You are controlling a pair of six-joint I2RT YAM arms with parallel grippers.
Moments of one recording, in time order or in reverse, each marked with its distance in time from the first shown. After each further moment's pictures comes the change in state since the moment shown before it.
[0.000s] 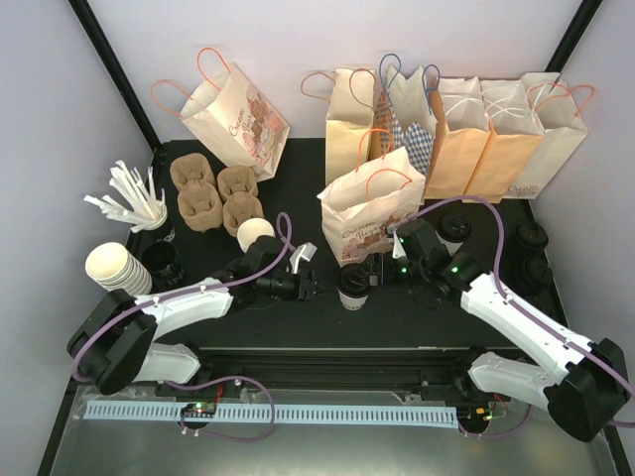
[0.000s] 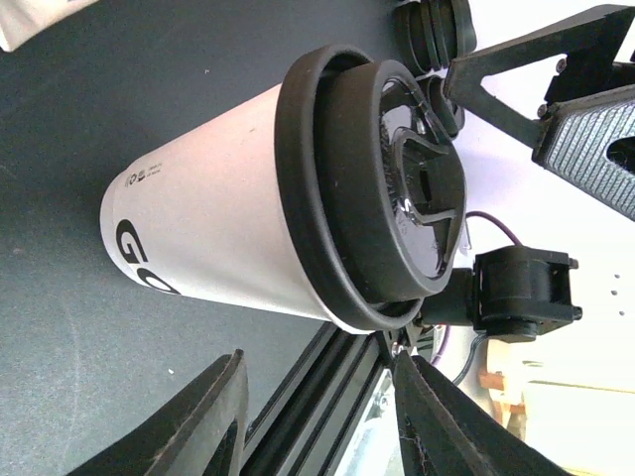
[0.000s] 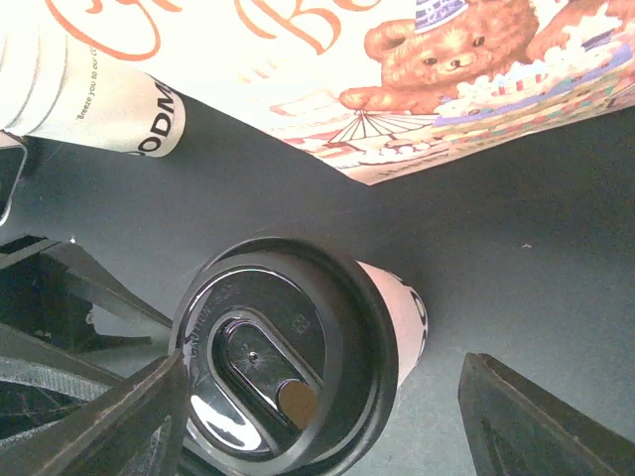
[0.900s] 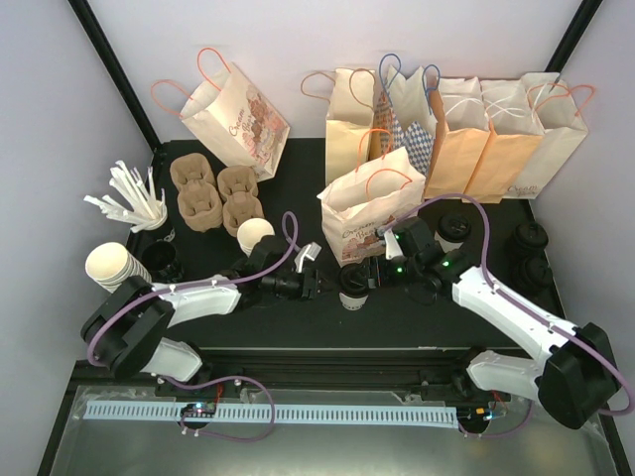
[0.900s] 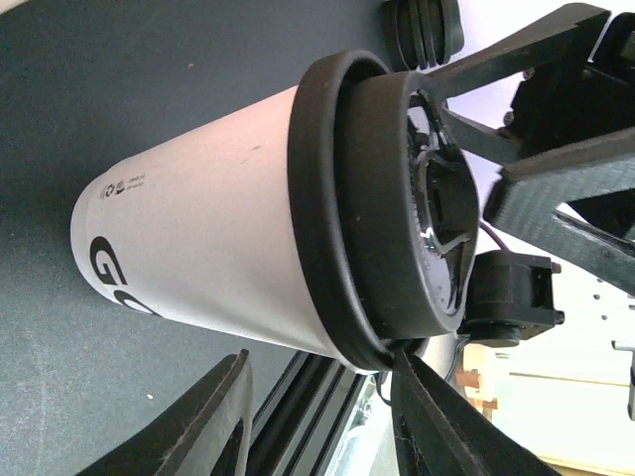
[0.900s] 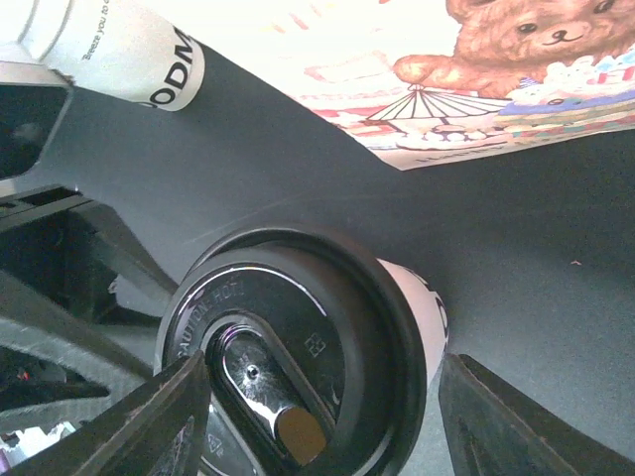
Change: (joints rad) left arm 0.000 0.102 -0.007 0.146 0.059 -0.065; right arm -0.044 0.079 -0.031 0.076 -0.129 -0.117
